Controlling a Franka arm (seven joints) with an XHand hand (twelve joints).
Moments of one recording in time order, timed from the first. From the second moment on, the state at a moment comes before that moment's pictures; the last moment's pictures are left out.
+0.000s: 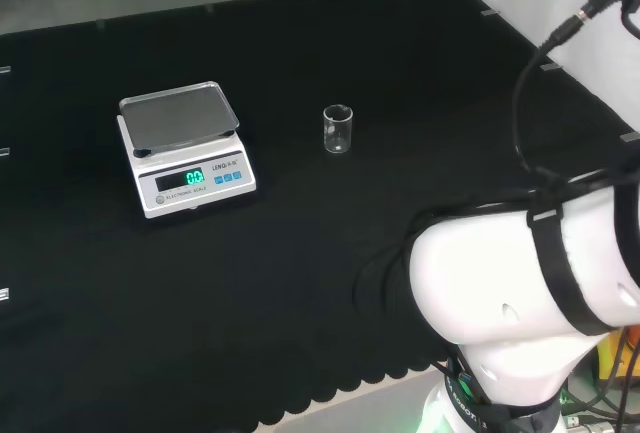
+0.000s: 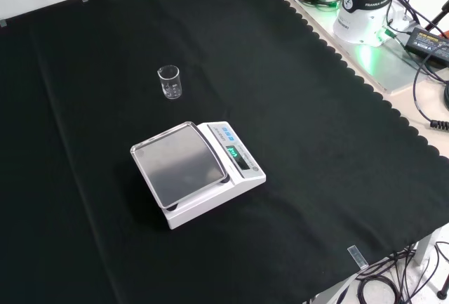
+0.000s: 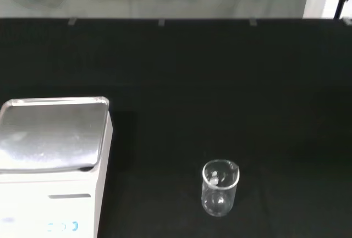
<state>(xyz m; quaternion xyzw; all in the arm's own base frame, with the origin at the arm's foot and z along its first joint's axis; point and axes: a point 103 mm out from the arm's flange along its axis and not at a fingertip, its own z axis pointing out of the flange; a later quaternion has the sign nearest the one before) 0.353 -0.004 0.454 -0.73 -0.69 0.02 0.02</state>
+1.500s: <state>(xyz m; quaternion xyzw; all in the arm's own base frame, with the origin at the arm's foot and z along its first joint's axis) 0.467 -0.055 0.298 -0.71 -0.70 -0.05 0.09</state>
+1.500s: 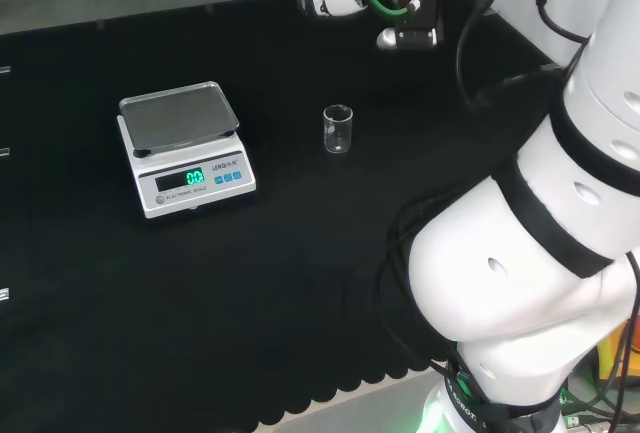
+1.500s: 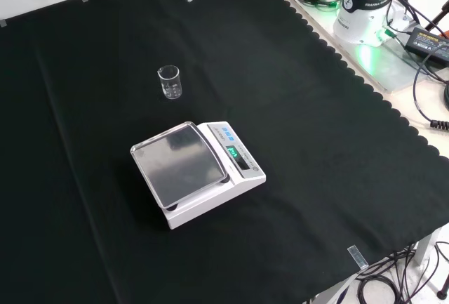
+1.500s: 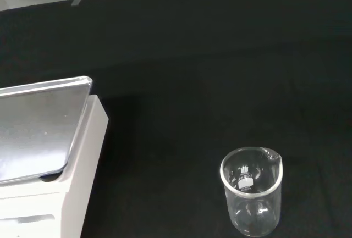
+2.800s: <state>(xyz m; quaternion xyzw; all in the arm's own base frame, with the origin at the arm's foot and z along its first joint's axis) 0.527 -0.066 0.174 -0.70 -0.69 -0.02 0.17</state>
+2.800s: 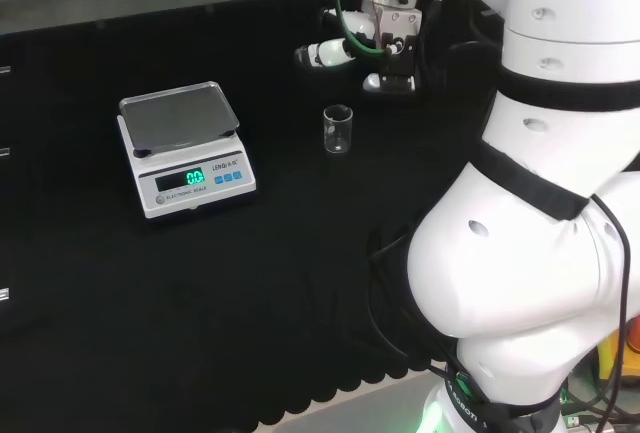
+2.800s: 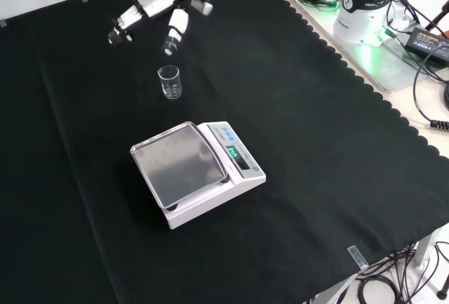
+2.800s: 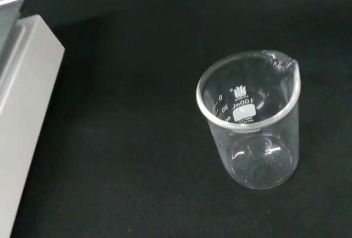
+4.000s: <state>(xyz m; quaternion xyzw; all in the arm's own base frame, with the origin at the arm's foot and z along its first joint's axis) 0.531 -0.068 0.091 -0.70 -0.67 0.03 0.24</state>
